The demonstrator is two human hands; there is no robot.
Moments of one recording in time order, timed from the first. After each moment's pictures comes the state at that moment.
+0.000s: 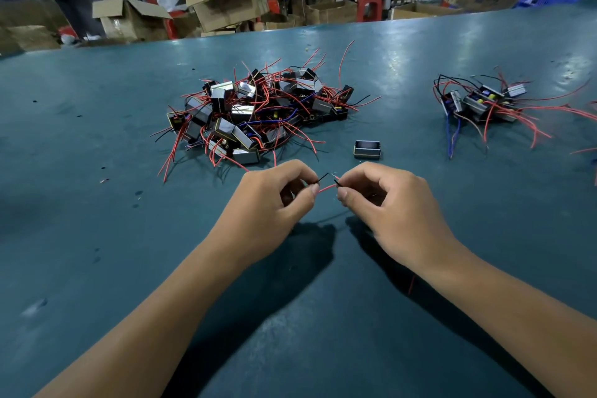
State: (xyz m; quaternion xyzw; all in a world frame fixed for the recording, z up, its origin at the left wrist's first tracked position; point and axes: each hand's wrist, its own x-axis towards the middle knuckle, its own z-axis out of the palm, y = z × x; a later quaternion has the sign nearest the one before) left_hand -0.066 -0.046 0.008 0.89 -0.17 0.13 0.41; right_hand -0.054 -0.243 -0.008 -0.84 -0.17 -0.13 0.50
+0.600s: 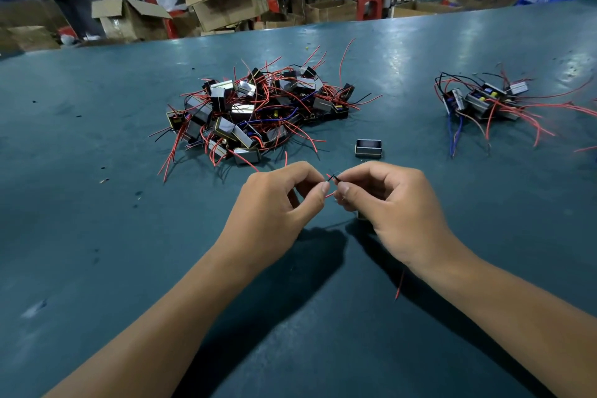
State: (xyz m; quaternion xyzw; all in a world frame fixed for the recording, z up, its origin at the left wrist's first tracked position) left_hand -0.072 -0.055 0.008 0.88 -0.17 0.15 0.41; right_hand -0.051 -0.236 -0.015 -0.74 -0.16 -0.08 0.65
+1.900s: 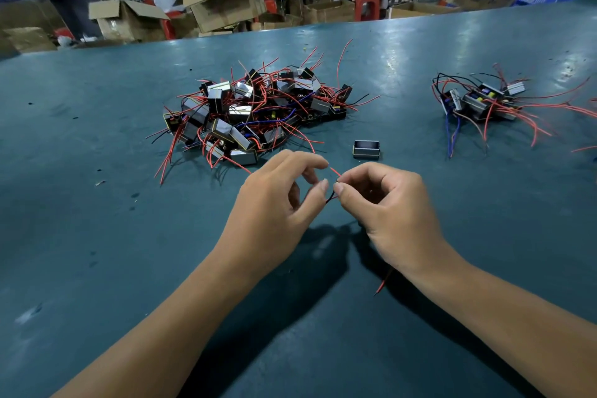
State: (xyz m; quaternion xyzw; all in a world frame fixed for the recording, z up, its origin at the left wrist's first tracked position) left_hand -0.073 -0.063 0.011 0.89 -0.18 0.24 0.36; right_hand -0.054 -0.230 -0.015 -0.76 -0.13 -0.14 0.62
